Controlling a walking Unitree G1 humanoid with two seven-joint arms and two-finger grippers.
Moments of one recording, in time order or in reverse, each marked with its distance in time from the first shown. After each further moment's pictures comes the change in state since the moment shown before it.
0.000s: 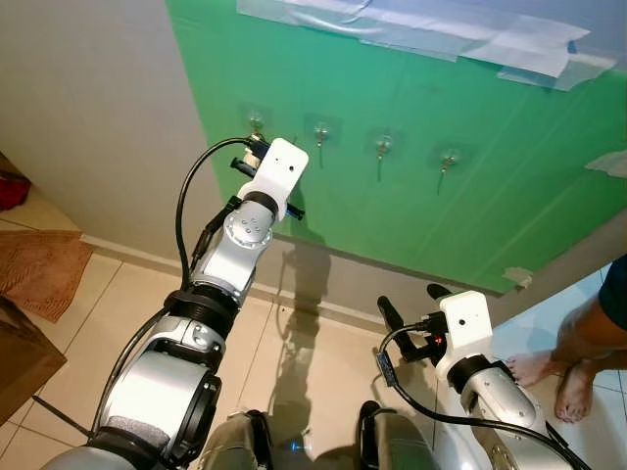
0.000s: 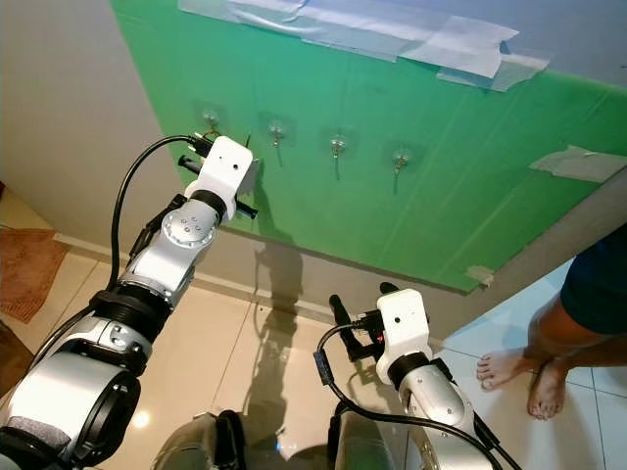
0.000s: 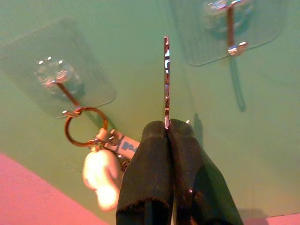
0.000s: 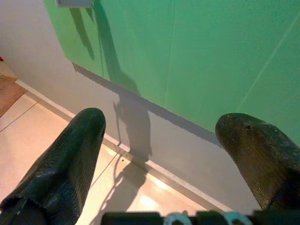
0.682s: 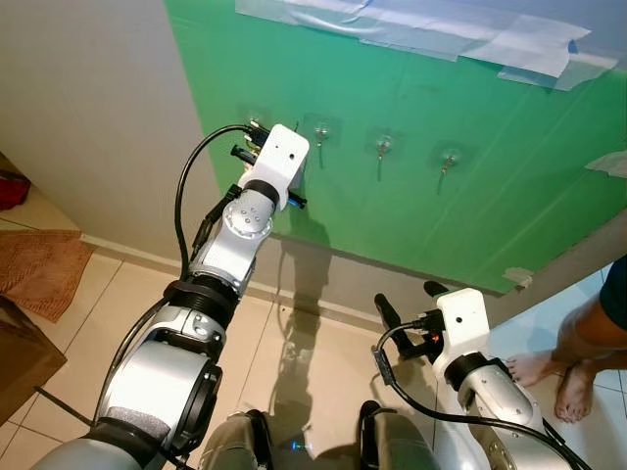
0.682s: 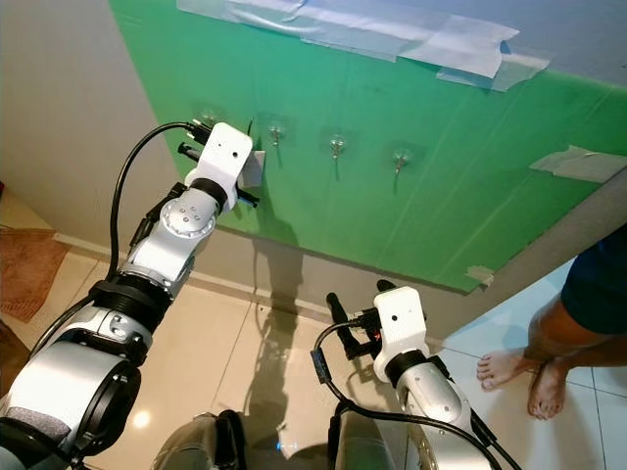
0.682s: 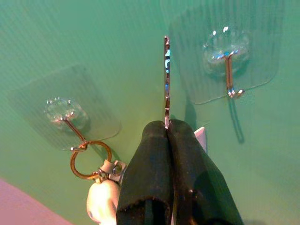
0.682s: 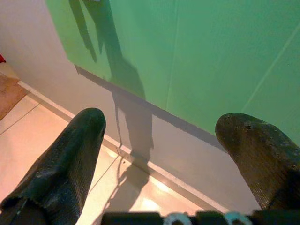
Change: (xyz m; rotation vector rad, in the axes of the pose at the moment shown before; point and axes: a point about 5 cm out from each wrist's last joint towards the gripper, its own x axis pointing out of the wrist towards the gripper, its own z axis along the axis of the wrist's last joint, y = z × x) left arm 0.005 0.003 0.015 -0.009 -0.068 -0.013; right arm 0.002 0.001 0.001 -0.003 -0.005 0.007
